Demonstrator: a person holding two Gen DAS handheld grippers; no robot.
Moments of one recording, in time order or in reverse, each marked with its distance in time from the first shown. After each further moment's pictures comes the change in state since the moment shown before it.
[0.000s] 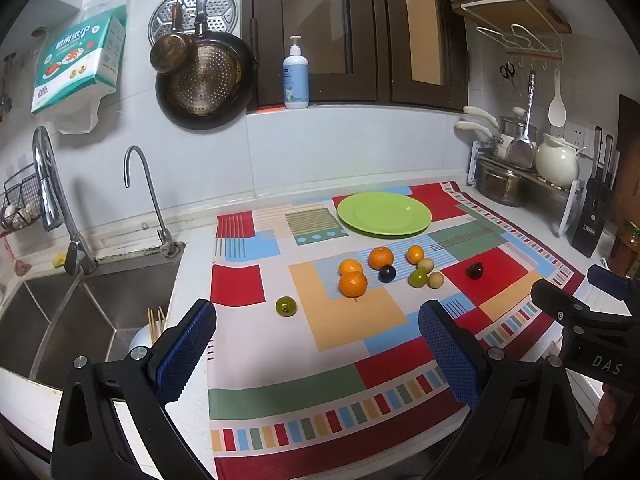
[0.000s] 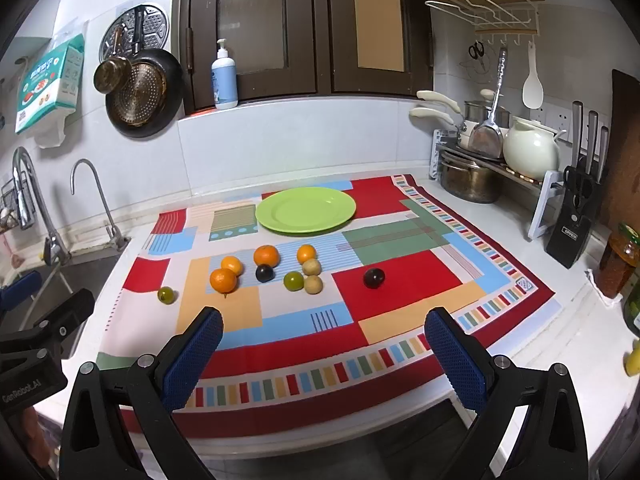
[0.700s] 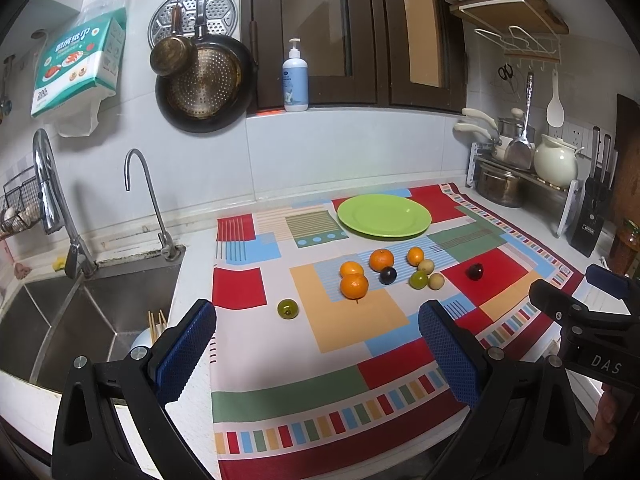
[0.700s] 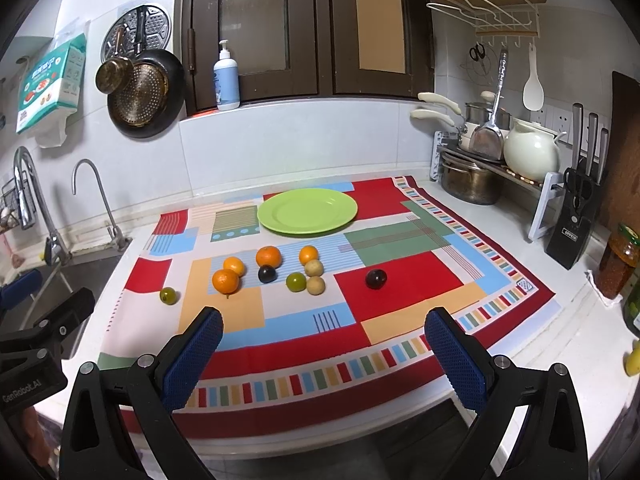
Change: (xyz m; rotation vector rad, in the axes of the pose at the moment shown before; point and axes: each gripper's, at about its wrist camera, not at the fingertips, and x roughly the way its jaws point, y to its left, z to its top) left arm -0.001 -0.001 0.001 -0.001 -0.003 -0.001; right arm -0.001 0.002 0.000 0.000 -0.001 0.000
